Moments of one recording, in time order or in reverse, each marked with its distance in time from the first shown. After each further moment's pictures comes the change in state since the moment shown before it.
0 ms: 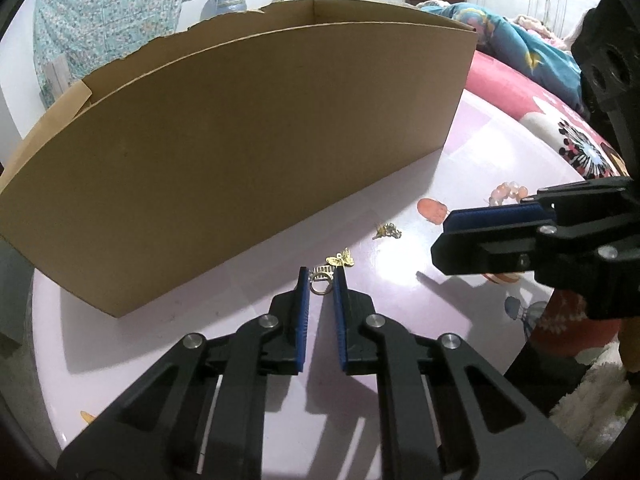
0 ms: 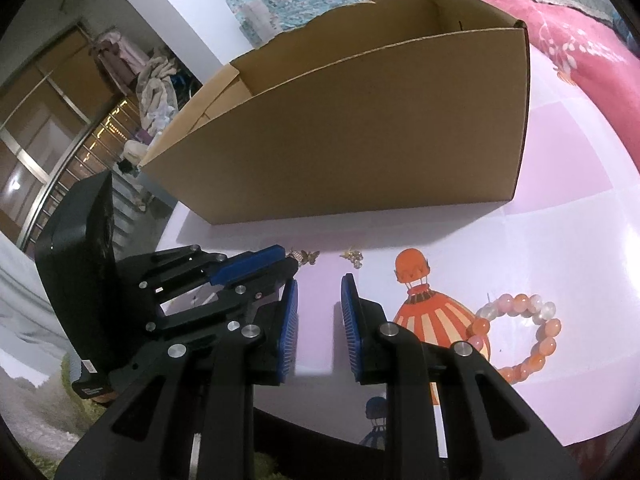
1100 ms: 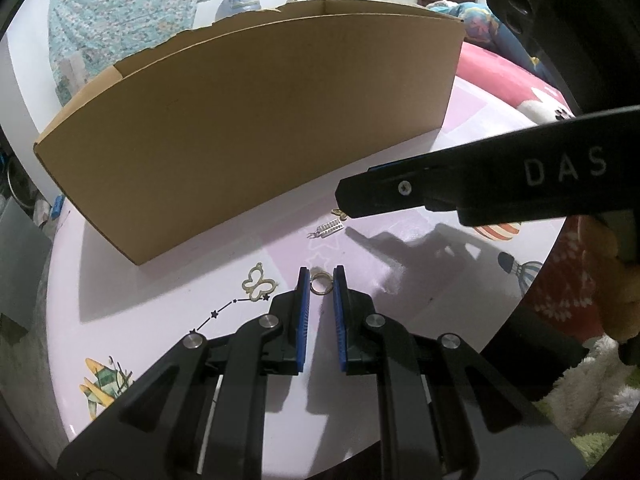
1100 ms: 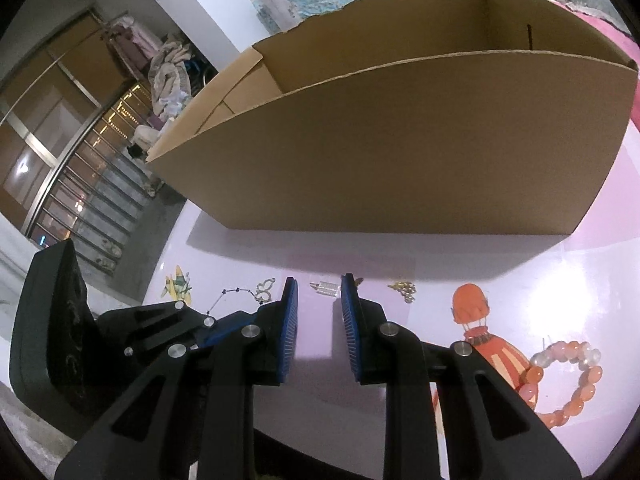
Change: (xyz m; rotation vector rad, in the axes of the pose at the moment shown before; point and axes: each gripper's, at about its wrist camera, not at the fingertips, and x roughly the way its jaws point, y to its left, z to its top) left arm -0.031 -0.006 -0.031 -0.026 -0.013 0.048; right arm 0.032 0.025 0.021 -0.051 0.040 0.044
